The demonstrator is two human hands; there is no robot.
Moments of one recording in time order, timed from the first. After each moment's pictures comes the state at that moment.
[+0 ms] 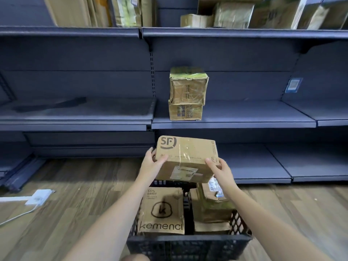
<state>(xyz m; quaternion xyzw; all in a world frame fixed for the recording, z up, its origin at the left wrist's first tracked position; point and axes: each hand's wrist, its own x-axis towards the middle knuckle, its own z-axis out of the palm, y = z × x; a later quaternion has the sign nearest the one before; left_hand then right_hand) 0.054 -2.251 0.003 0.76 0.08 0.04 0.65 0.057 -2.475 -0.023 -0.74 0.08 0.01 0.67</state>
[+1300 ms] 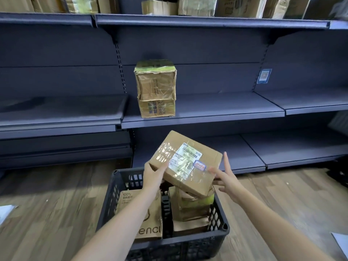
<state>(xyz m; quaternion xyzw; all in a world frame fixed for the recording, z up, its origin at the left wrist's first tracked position) 0.083 -2.354 -0.043 0.68 0.20 -0.03 0.71 0.058 -2.578 -0.043 -0.71 0.15 0.10 0.68</state>
